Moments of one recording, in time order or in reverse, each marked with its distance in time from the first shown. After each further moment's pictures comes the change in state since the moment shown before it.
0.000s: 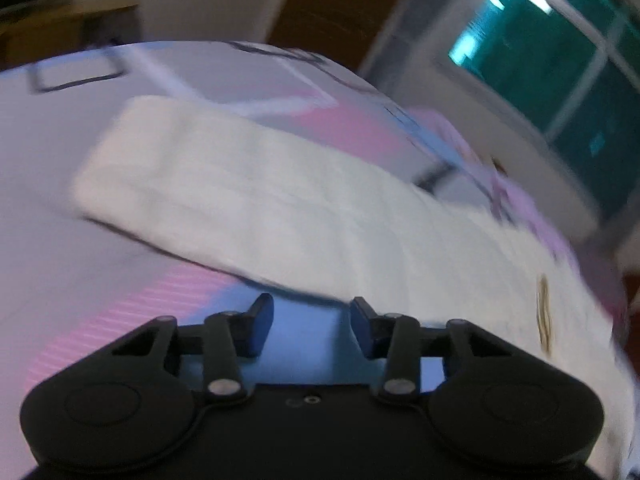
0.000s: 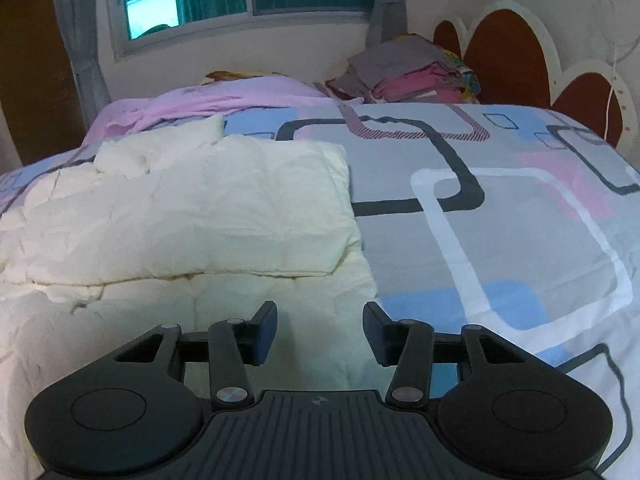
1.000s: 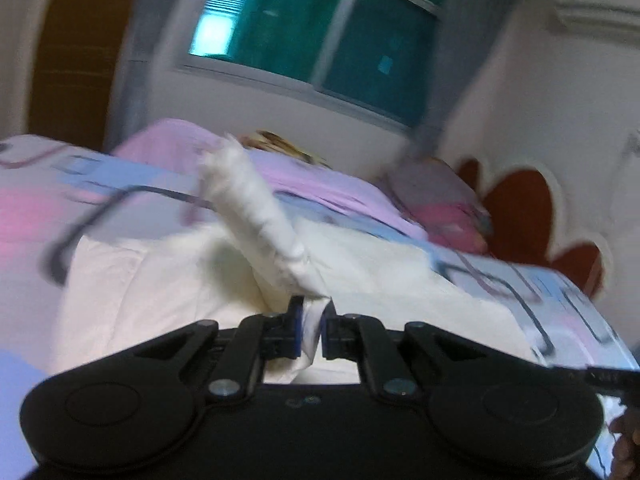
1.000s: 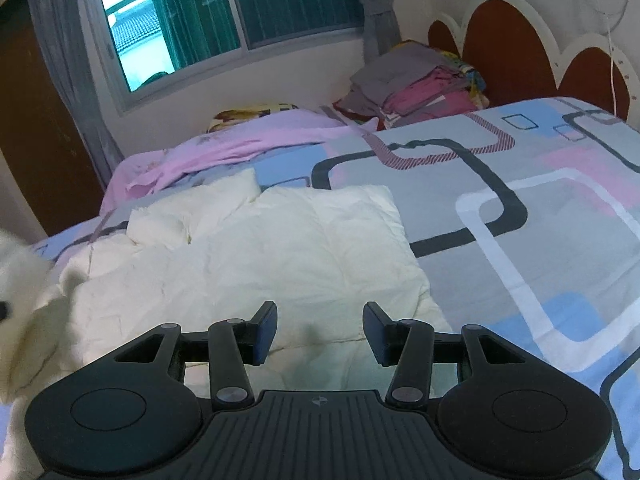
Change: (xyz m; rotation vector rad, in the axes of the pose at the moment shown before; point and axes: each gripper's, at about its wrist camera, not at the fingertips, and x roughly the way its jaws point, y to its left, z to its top) left arm 0.028 -0.287 -0.043 0.552 0.013 -0.534; right arm -0.002 0.022 0.037 0.154 -0.064 0.102
